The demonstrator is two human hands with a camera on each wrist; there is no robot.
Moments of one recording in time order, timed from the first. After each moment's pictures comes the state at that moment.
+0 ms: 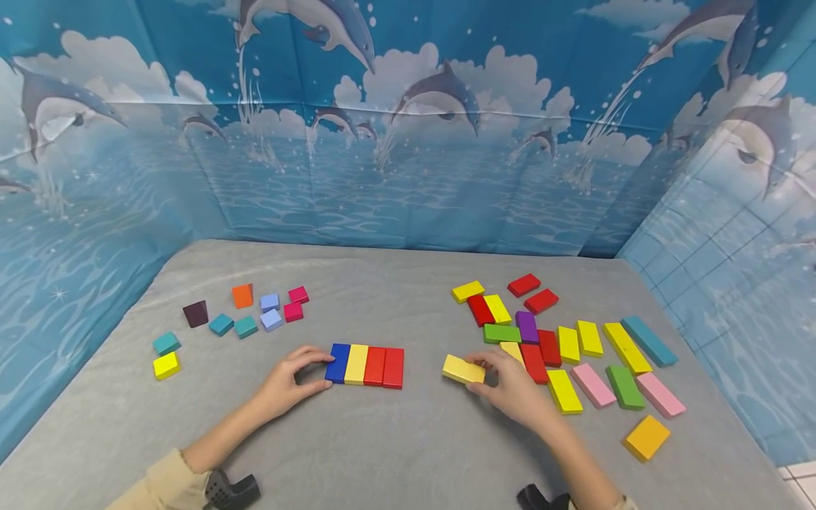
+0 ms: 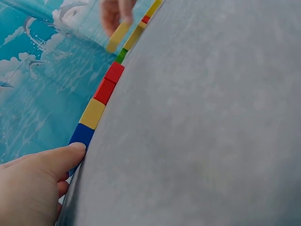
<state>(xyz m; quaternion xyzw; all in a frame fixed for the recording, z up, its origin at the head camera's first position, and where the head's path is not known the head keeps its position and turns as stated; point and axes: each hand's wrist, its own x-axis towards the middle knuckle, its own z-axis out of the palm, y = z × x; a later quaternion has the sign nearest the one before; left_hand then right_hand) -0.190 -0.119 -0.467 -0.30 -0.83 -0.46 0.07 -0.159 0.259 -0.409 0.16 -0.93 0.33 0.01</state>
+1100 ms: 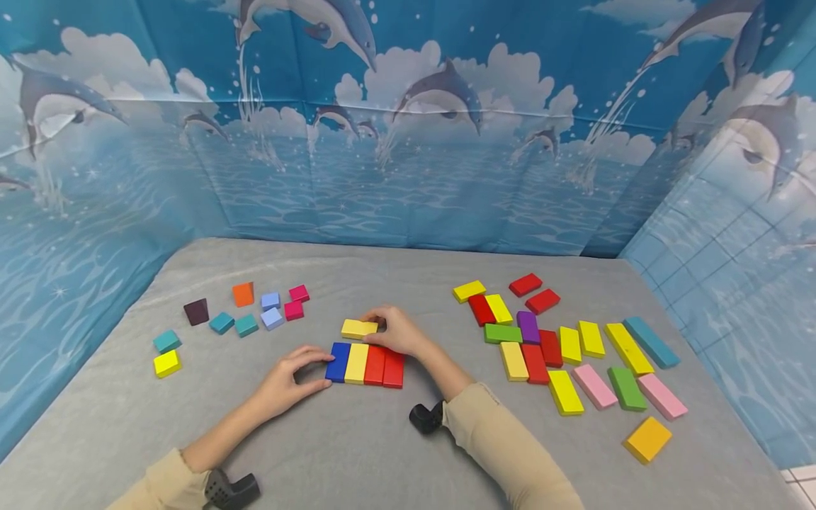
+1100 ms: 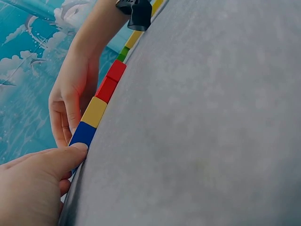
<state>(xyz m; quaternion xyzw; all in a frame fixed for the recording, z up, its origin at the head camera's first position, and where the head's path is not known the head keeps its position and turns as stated) -0.191 -0.120 -0.469 -0.30 -0.83 -0.46 0.07 -0.270 0.120 -0.433 0.30 -0.87 0.38 -0.07</state>
